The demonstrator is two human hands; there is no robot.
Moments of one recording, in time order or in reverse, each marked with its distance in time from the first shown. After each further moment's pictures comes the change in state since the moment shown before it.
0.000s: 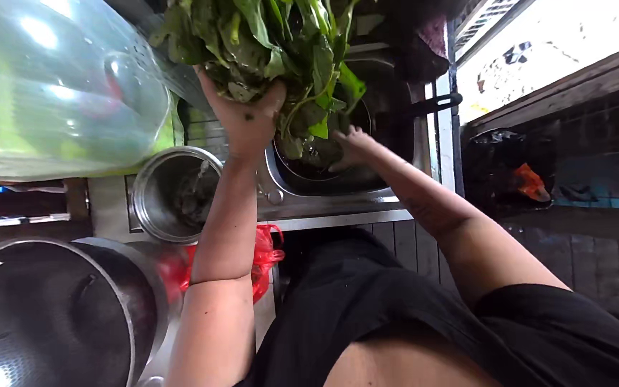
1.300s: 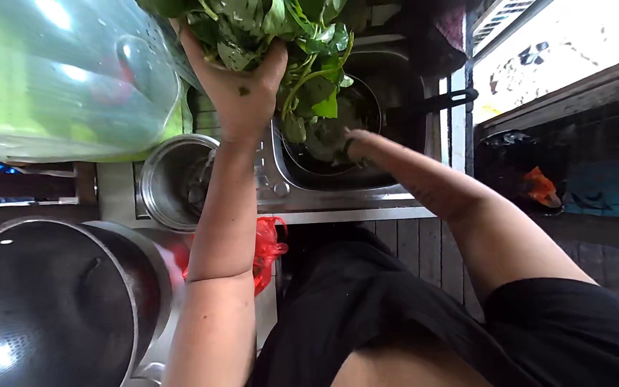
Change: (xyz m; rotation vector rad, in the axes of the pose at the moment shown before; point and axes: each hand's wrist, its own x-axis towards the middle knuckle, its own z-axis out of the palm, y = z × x) left_hand 0.018 0.016 -0.004 0.098 0.090 0.060; right_hand 0.002 -0.028 -0.006 -0.145 -0.240 0.111
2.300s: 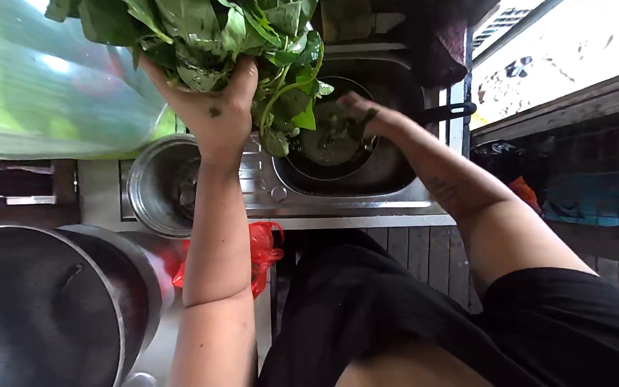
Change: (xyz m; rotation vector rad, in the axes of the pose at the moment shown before) left_hand -0.002 -0.011 -0.032 -0.039 0.082 0.035; right_hand 0.009 0.025 -0.055 0.178 0.263 -0.451
